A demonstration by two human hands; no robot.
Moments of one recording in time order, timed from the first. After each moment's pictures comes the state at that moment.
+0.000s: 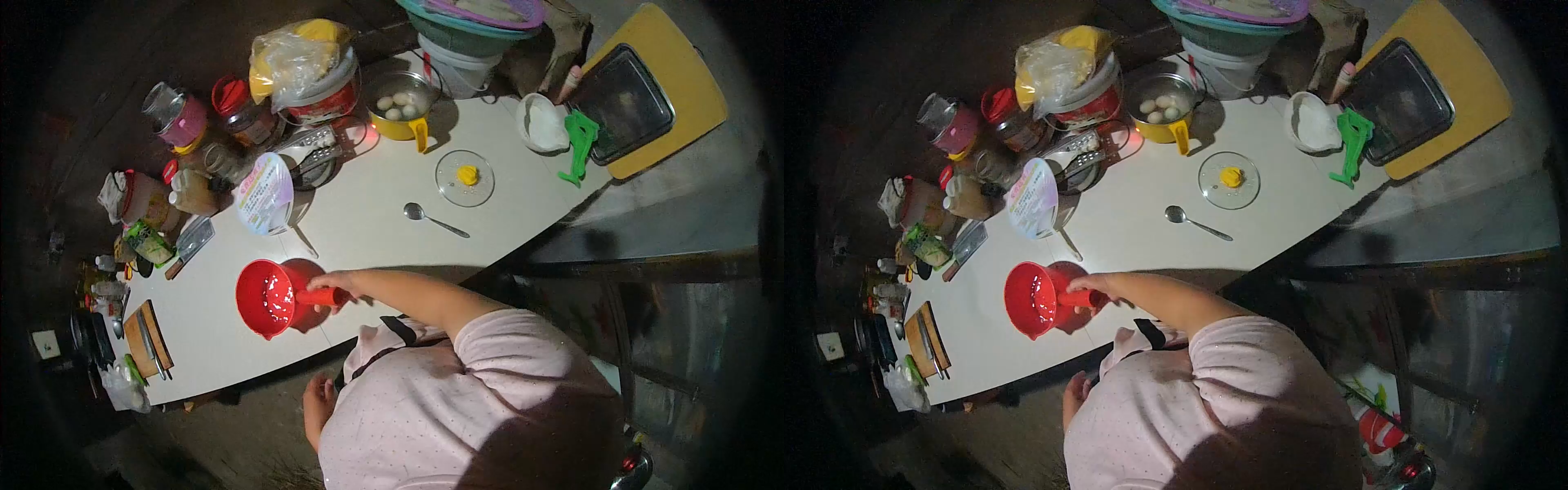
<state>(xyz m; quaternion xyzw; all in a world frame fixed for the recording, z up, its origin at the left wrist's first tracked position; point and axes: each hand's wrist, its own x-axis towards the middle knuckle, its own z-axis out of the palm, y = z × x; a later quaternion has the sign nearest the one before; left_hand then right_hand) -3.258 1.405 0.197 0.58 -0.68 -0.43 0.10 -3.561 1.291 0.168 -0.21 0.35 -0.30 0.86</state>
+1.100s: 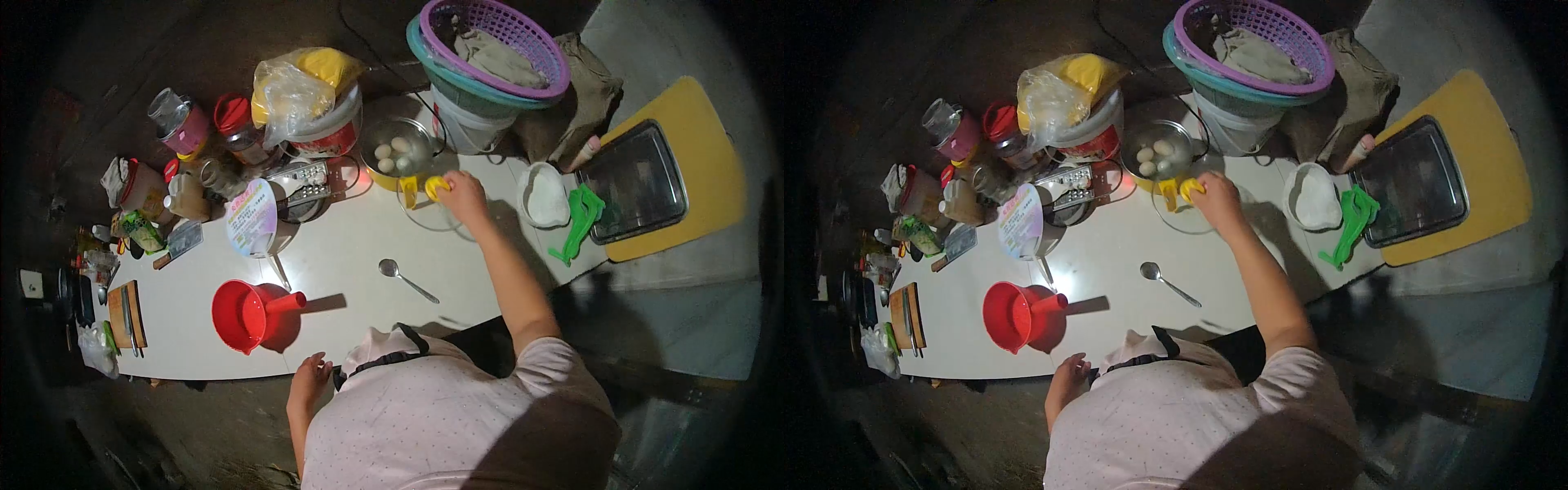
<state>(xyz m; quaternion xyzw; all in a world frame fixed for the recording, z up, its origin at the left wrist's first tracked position) -3.453 1.368 0.225 0.54 -0.74 -0.40 -0.07 -3.915 1.328 0.251 -0.45 0.82 -0.33 0.10</state>
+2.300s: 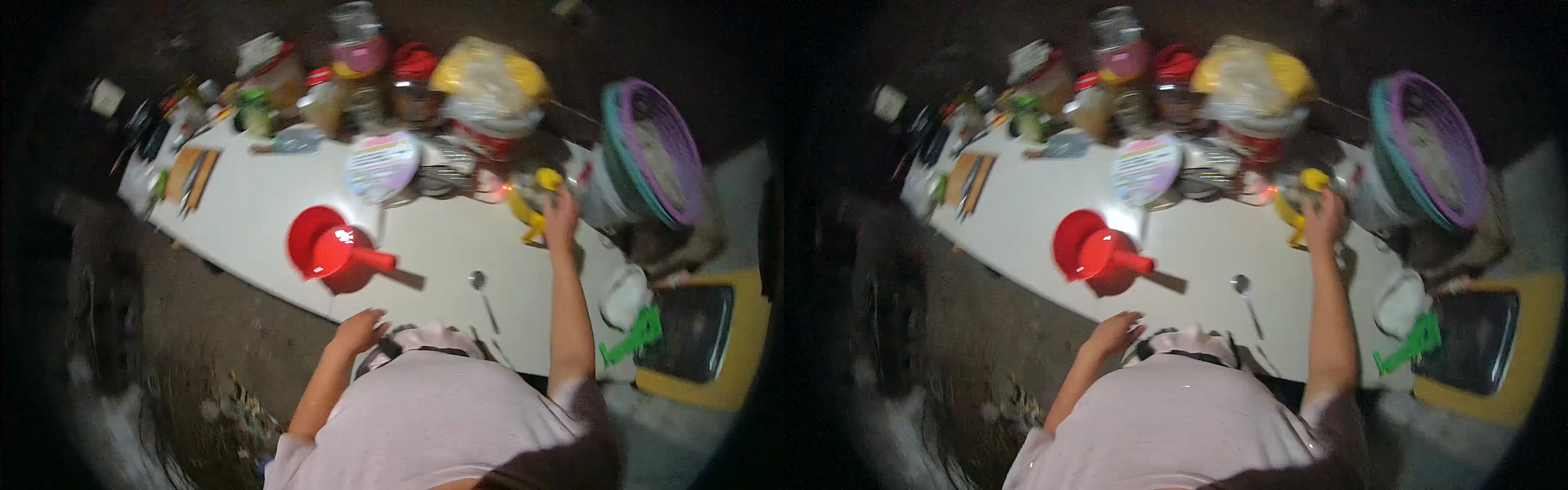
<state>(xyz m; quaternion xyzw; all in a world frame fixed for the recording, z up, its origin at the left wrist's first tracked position) -3.455 1.360 0.216 0.52 -0.77 -0.35 -0.05 -3.903 1.235 0.201 -0.50 0.74 -0.46 0.07</state>
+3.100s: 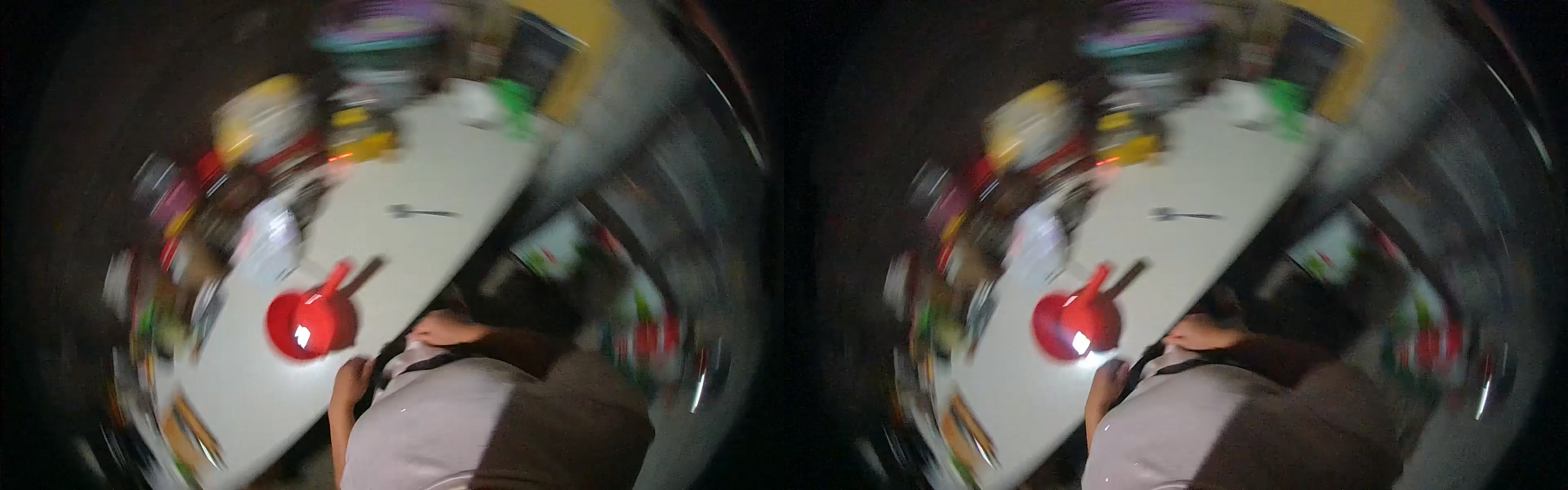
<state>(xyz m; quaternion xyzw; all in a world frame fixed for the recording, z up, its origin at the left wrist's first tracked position) -3.288 1.292 0.219 0.25 -0.86 -0.43 -0.10 -3.489 1.470 0.147 -0.56 0.69 -0.34 0.29</state>
